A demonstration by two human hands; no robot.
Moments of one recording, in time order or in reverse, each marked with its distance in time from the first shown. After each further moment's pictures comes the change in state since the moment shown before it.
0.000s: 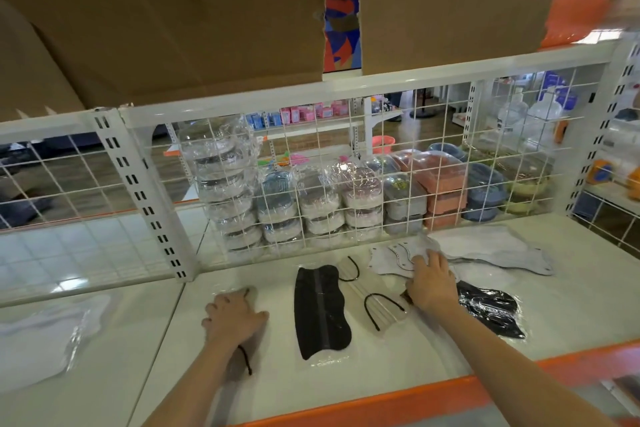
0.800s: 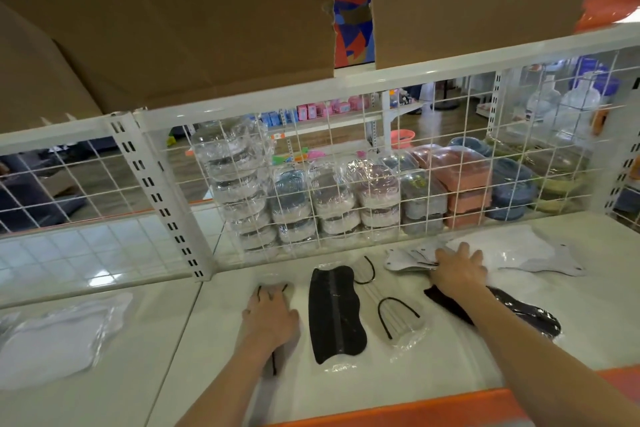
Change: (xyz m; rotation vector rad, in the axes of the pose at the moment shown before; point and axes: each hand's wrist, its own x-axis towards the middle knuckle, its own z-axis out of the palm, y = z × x) left_hand -0.009 0.026 0.014 0.208 -0.018 0.212; right_hand 0.036 0.012 -0.006 -0.189 -0.067 0.099
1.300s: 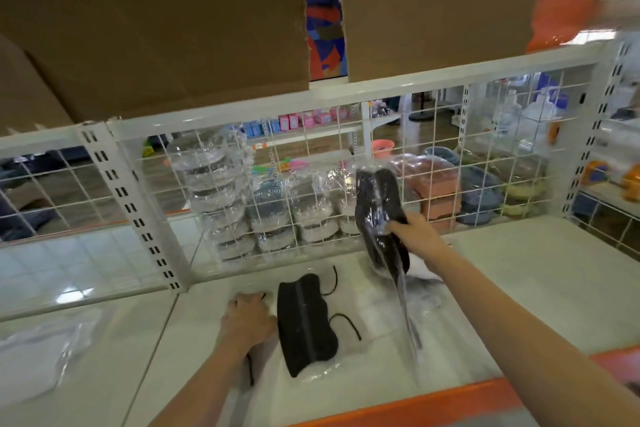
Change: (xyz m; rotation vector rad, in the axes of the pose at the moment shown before) left_hand 0.003 0.003 -0.012 -0.043 -0.037 0.012; right_hand -0.015 -0.020 -0.082 1.092 -0.032 -0.266
